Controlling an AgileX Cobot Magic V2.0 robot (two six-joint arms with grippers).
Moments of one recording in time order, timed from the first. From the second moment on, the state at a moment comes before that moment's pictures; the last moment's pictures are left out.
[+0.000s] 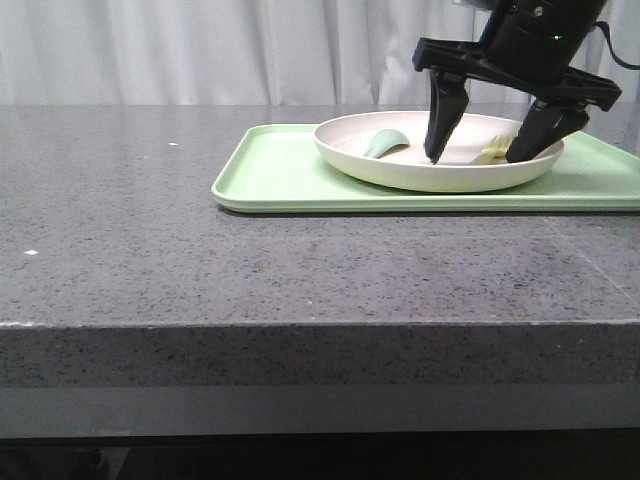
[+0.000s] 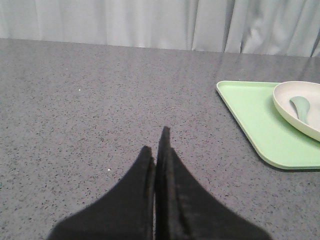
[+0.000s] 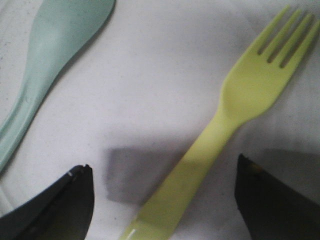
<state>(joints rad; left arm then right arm) -0.17 0.34 -0.42 -0.01 0.35 -0.08 0.22 1.85 -1.50 0.21 0.82 0.15</state>
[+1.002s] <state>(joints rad) -0.17 0.34 -0.42 -0.01 0.35 -0.08 0.22 1.86 -1.51 0.21 0.82 0.16</state>
